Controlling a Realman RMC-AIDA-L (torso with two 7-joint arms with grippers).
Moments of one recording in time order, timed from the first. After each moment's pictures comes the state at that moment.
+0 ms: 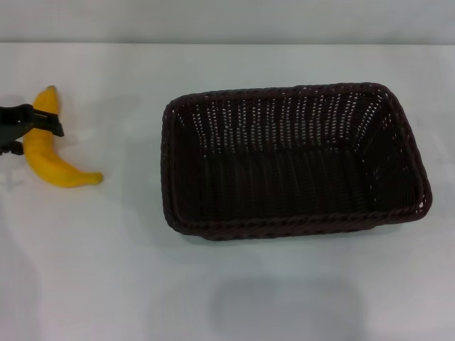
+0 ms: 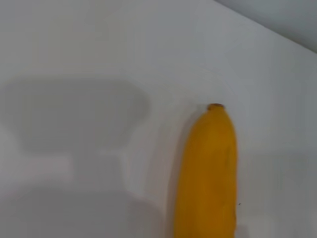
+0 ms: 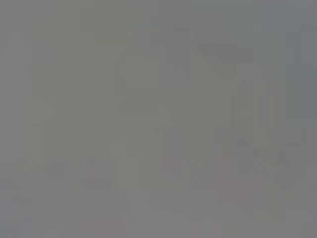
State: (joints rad) left arm -0.78 -1.93 0.64 0.69 -0.34 -1.22 0.28; right arm 0.39 2.01 -0.37 -0.35 2.09 1.29 -2.57
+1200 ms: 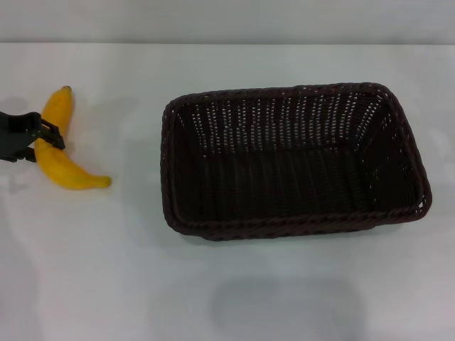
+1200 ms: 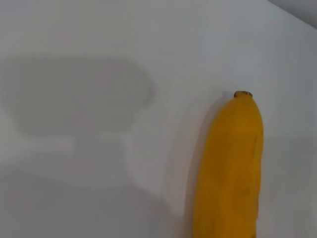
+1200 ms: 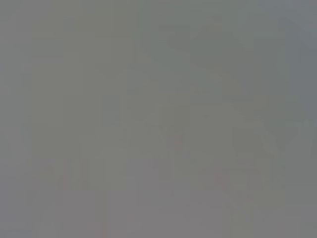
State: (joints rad) left arm -0.80 -1.91 0.65 0.62 -0.33 -1.22 0.26; right arm 0.39 2.01 -0.35 -0.35 2.09 1.27 -2.57
